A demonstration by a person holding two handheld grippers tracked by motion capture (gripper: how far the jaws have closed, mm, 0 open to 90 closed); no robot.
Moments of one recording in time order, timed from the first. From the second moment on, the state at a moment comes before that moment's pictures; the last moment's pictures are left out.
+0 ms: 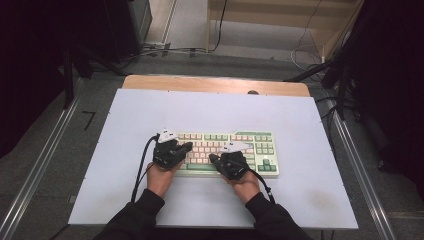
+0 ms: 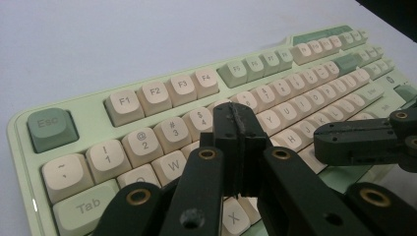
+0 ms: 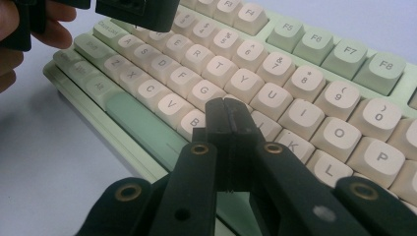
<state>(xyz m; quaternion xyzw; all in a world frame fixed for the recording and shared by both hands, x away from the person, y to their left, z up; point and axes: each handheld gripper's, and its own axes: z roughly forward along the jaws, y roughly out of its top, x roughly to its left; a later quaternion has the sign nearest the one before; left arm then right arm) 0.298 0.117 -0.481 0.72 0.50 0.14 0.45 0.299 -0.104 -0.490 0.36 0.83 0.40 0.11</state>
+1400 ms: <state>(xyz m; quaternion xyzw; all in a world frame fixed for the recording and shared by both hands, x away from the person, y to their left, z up) 0.304 0.098 -0.484 0.73 0.49 0.13 0.45 0.300 -0.118 -0.482 0.38 0.82 0.41 0.12</state>
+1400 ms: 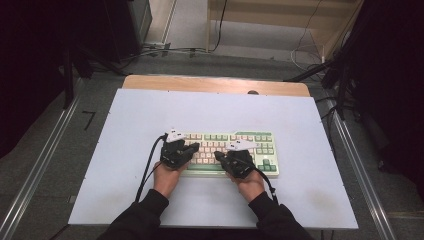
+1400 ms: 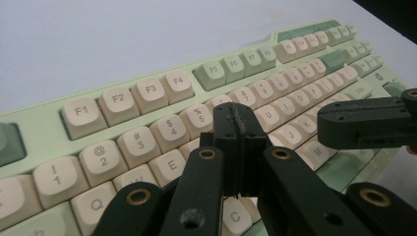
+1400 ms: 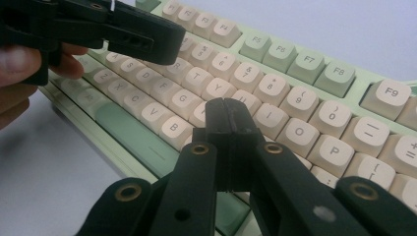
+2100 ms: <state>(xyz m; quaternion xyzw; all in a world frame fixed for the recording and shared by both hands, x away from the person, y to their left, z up) 0.313 0.091 -0.490 0.74 0.49 0.13 0.44 0.301 -0.121 -0.480 0.38 0.82 0.41 0.12</state>
